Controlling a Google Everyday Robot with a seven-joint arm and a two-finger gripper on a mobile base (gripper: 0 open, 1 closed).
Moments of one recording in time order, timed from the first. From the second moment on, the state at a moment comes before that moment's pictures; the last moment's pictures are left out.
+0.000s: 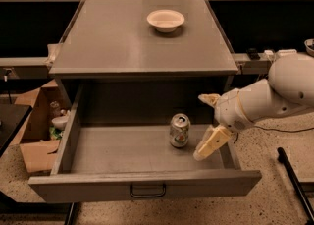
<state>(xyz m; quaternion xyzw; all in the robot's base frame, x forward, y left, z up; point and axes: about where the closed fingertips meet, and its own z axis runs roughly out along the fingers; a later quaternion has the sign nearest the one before) 0.486 -0.127 0.767 -0.59 0.72 0.19 0.30</state>
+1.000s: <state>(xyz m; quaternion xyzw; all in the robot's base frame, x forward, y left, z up) 0.540 -0.122 0.678 -0.53 0.76 0.20 0.33</state>
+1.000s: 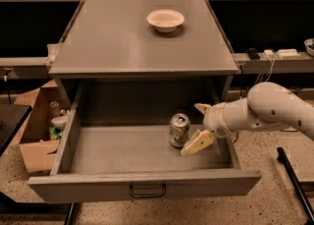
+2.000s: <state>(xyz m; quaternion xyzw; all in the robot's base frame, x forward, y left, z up) 0.563 -0.097 0.671 -0.51 0.75 0.22 0.36</state>
